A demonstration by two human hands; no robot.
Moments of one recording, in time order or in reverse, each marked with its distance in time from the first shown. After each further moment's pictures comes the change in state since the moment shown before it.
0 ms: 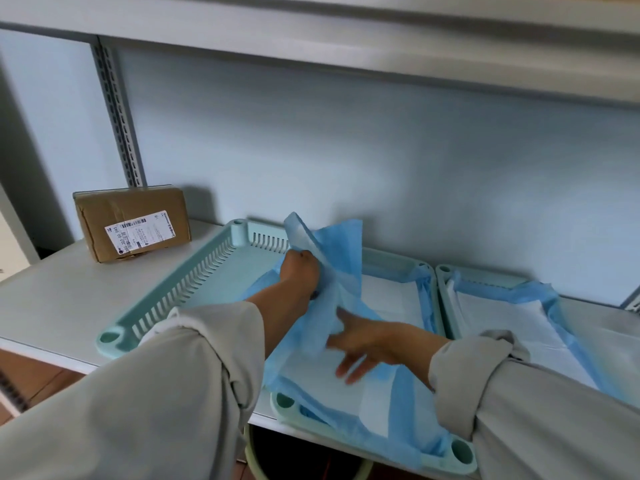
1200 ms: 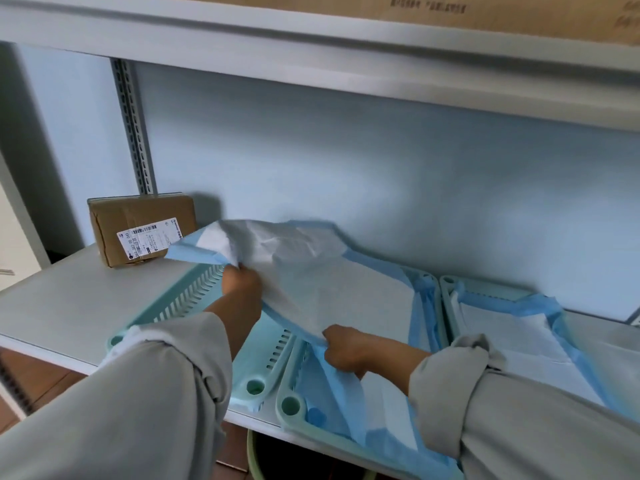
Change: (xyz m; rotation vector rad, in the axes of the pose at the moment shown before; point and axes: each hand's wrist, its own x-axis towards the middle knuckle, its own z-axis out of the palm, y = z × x) left_hand 0.022 -0.005 -0.064 -0.016 0.377 -0.105; right_hand -0.001 -0.022 0.025 -0.706 0.164 -0.004
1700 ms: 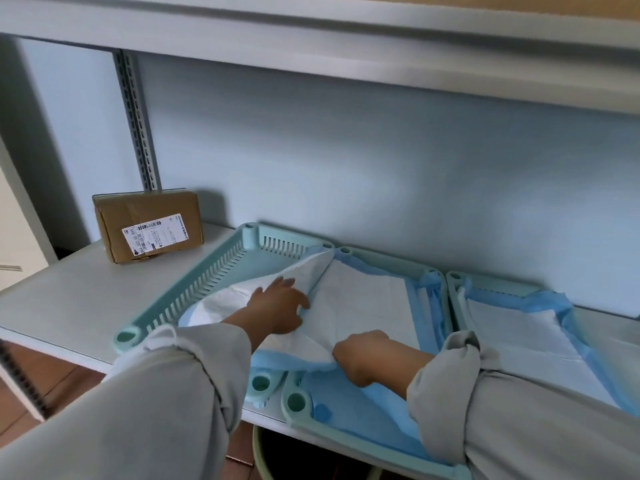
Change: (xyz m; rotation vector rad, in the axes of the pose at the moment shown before) left_hand -0.001 -0.029 0.004 1.403 -0.607 0.673; right_hand 0.004 0.007 0.011 -0.743 0.009 -0.061
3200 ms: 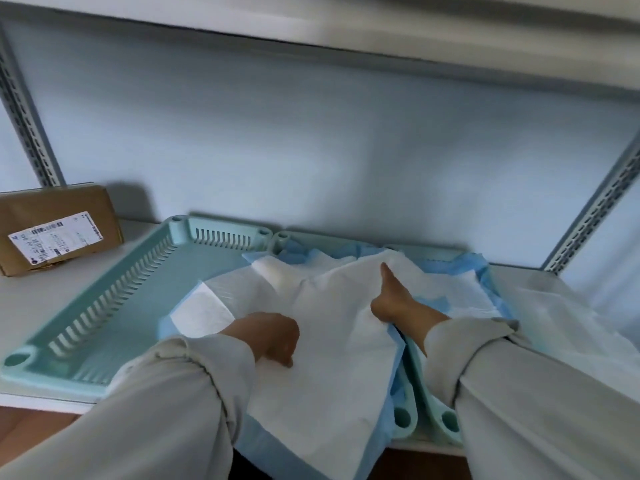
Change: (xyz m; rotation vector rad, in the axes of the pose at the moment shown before) left_hand 0.012 0.089 0.047 0.301 -0.298 0.274; right_hand -0.009 0.133 0.068 1.142 0.342 0.610
